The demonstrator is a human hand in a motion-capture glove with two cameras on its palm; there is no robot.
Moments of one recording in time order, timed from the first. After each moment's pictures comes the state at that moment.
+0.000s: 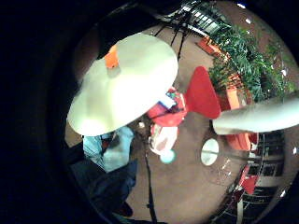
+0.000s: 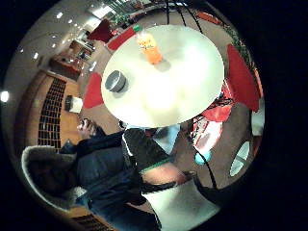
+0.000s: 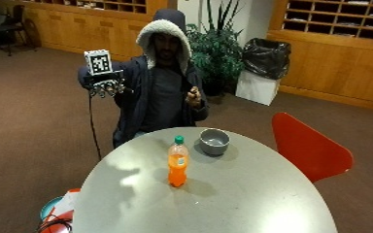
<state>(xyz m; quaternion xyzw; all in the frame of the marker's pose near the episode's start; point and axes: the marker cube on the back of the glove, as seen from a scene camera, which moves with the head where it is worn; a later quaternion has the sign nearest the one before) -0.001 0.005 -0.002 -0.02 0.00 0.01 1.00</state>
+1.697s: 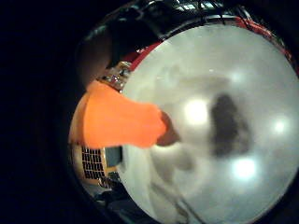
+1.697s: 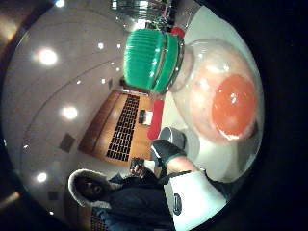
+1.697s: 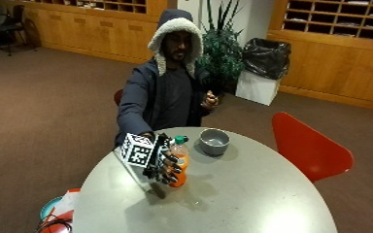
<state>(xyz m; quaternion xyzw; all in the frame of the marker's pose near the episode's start) -0.107 -0.286 0.241 0.03 -0.50 0.05 0.86</state>
